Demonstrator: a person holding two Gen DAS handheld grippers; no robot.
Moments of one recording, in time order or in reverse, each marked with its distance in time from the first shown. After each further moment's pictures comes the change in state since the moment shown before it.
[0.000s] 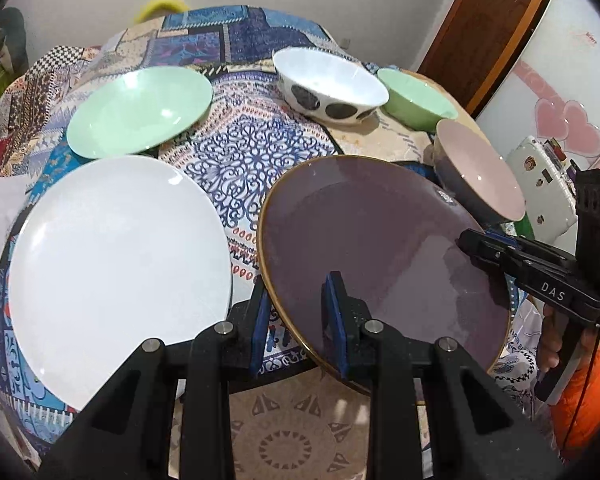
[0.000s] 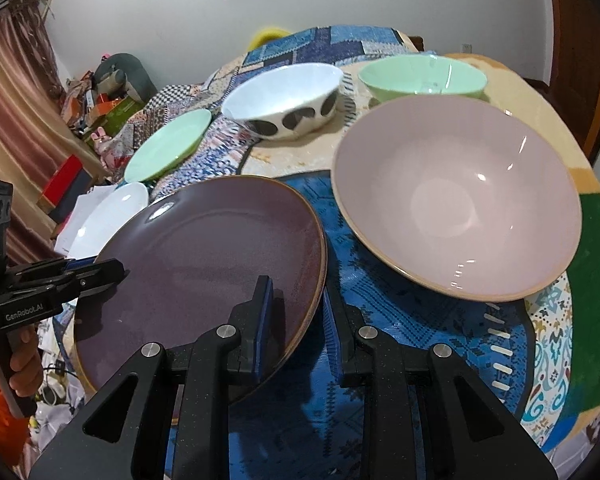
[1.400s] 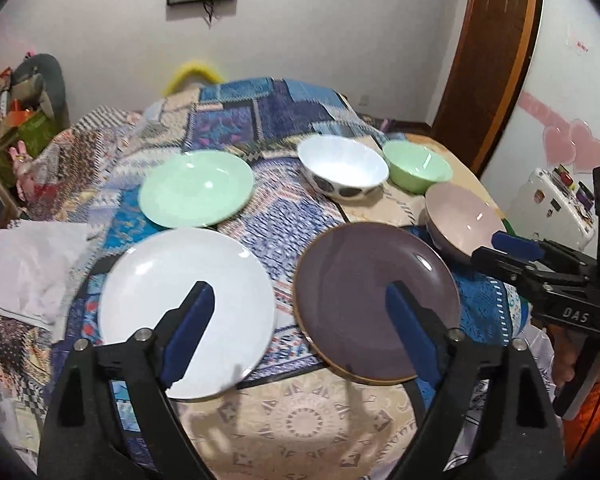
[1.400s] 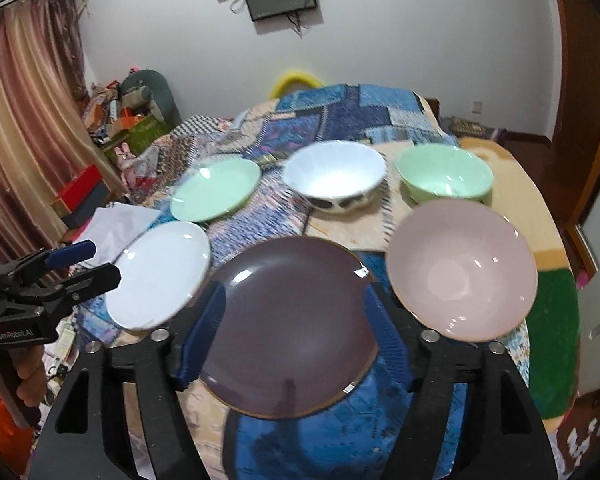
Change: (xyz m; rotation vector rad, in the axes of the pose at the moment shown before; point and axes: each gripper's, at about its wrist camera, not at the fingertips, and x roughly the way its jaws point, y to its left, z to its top) left arm -0.103 -0.013 0.000 0.027 -0.244 0.145; right arm -0.060 0.066 0.029 -0.115 -0.155 -0.011
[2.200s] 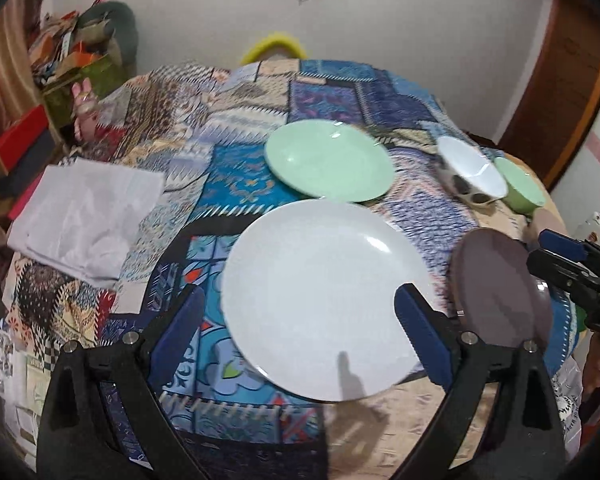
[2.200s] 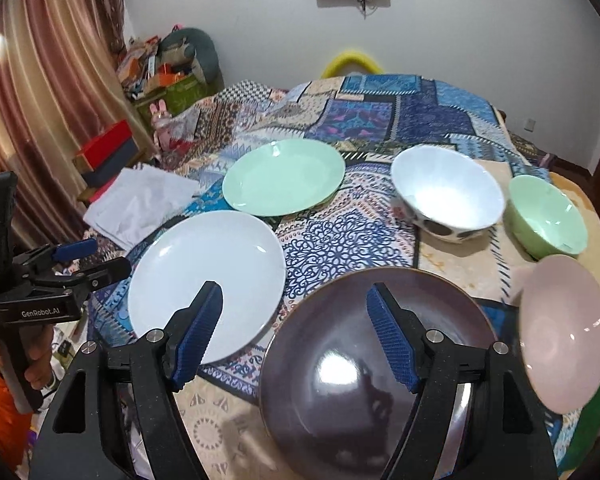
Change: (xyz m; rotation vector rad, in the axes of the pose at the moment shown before) left arm 0.020 0.137 -0.026 -0.201 0.075 0.161; right arm 0.083 0.083 0.018 -0.151 0.106 0.078
